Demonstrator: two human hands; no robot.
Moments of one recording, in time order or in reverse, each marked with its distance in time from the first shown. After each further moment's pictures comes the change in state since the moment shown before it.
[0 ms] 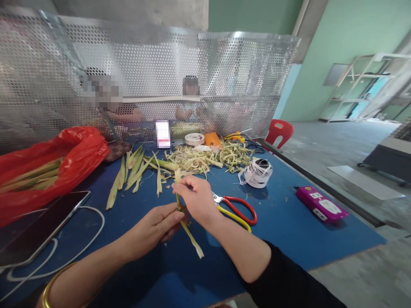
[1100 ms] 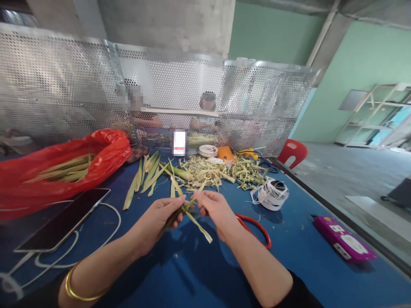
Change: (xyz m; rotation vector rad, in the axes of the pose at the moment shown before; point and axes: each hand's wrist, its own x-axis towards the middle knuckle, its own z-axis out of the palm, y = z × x) left_hand 0.003 -0.002 -0.017 -0.361 0.413 -0.098; right_hand 0.008 0.008 -0.005 0.232 -0.142 0.270
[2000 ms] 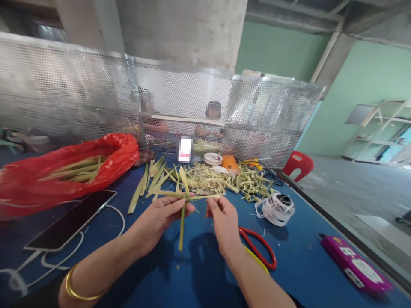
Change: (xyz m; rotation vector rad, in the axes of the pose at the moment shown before) left_hand -0.001 0.010 -0.007 -0.282 -0.029 0.135; right_hand -0.001 0.007 0.006 -0.030 0.269 -0.174
